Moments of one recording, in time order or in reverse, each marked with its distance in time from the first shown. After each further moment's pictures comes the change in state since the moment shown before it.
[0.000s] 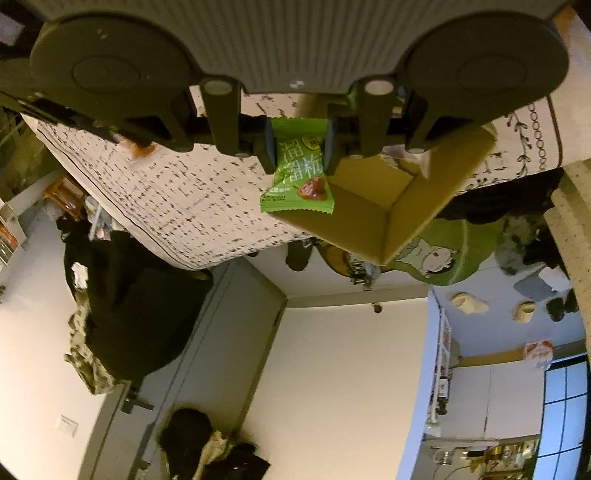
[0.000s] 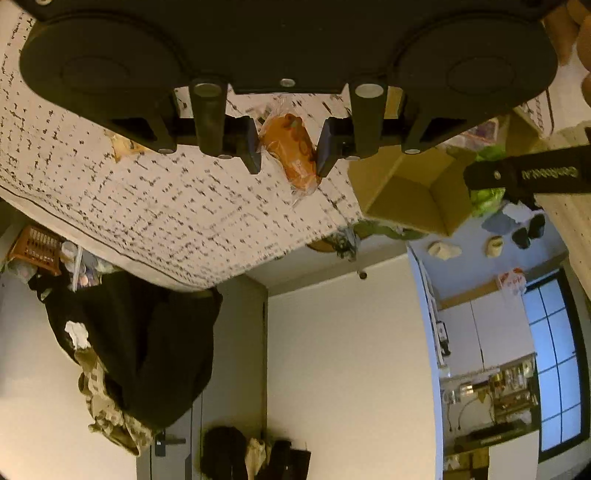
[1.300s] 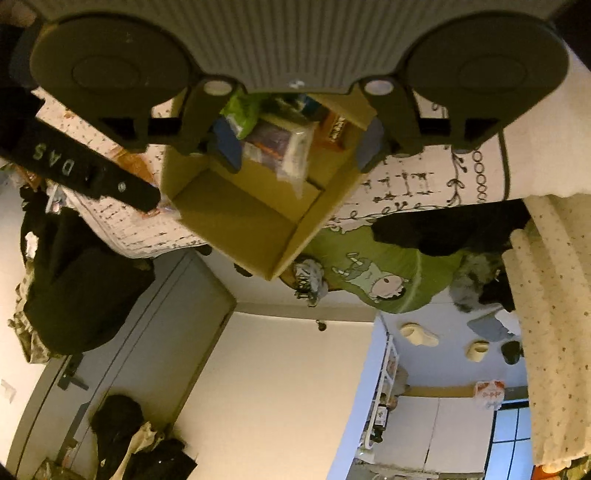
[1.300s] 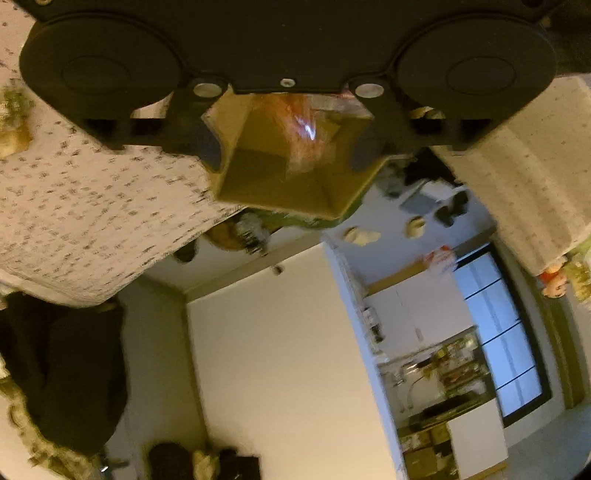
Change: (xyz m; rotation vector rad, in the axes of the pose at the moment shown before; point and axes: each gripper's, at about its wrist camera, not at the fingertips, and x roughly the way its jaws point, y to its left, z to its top) left arm 0.008 0.088 -0.006 -0.138 0.034 0.101; right arm 0.041 0.067 0.008 0.099 -0.024 0.234
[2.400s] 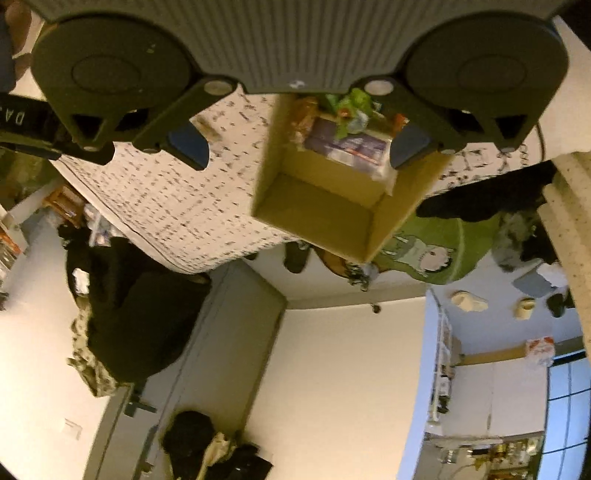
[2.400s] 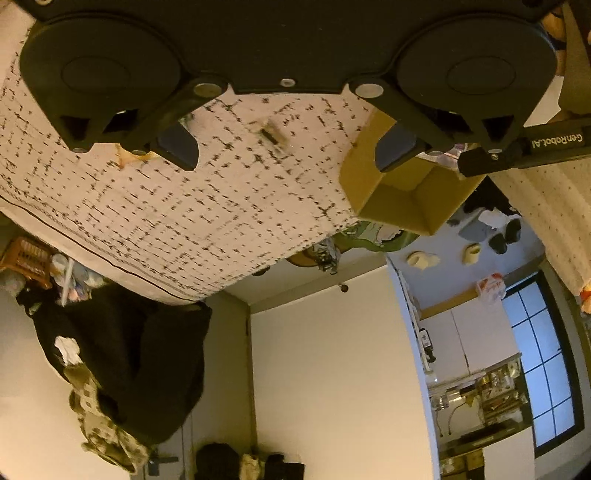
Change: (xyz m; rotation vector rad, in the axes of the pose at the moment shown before) left arm -0.029 -0.069 -0.002 0.171 -0.019 -0.121; right arm -0.085 -0.088 0.025 -0.056 0.111 -0.163
